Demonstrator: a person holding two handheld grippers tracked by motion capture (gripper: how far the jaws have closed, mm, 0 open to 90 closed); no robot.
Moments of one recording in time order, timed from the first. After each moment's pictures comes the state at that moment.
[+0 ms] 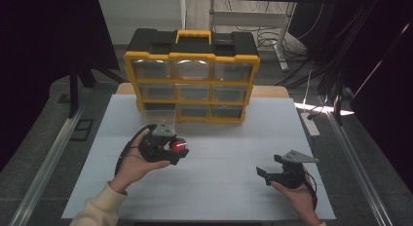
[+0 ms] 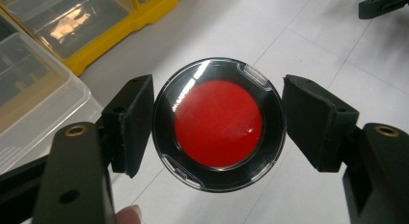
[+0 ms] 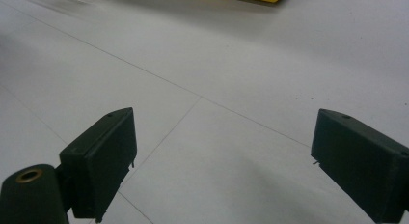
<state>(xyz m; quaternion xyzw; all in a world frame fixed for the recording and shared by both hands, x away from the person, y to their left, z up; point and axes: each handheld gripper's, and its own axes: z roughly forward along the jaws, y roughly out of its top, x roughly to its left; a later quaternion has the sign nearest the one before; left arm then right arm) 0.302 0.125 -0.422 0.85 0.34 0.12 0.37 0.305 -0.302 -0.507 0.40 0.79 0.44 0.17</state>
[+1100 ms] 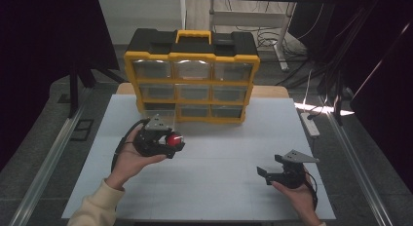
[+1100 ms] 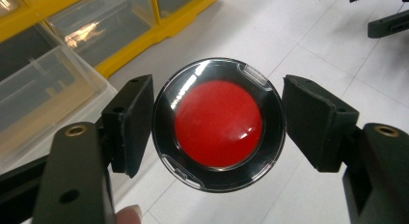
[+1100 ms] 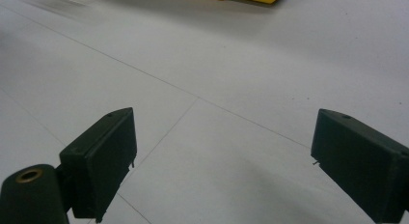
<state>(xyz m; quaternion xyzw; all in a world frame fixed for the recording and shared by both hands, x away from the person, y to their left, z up) 0.309 0.136 -0.412 0.84 0.35 0.14 0.39 0.304 -0.304 -0.506 0.40 0.79 0.44 0.17</state>
